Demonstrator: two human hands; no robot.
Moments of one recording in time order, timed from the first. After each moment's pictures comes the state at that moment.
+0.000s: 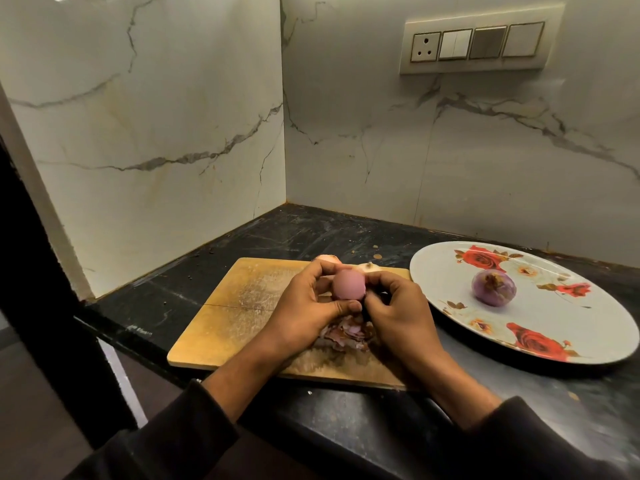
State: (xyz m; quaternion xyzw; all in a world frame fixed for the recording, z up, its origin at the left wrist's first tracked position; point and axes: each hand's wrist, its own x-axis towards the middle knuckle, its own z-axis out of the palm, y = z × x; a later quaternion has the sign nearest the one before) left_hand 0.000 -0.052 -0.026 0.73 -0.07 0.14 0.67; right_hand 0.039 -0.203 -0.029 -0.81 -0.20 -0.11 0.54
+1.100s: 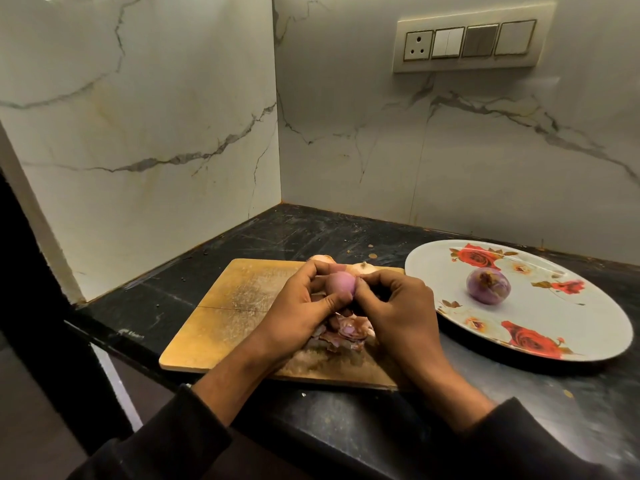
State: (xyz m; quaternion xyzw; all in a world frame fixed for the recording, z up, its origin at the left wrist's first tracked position) left_hand -0.005 -0.053 -0.023 0.70 -0.07 0.10 0.70; right_hand 0.027 -0.206 -0.021 -0.79 -0.21 -0.18 0.54
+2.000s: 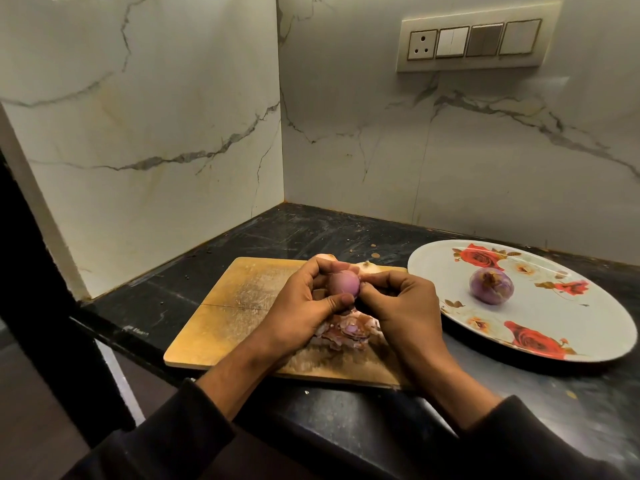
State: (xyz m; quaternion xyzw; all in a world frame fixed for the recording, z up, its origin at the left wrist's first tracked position) left_hand -0.002 -0.052 -0.024 0.69 -0.10 0.12 0.70; right_hand 0.030 -0.204 -0.023 -0.73 -0.15 -0.10 0.66
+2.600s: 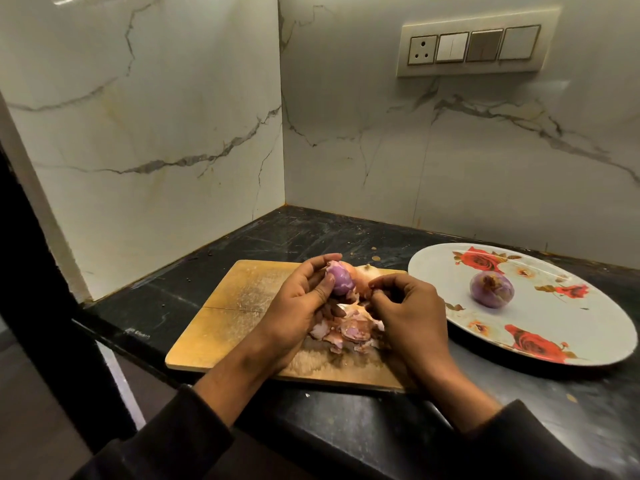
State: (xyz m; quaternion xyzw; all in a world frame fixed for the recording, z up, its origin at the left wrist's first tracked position) left_hand -0.002 -0.050 -0.023 0.60 -0.05 0.09 0.79; right_hand 0.038 -0.211 -0.026 -0.81 -0.13 -0.16 0.55
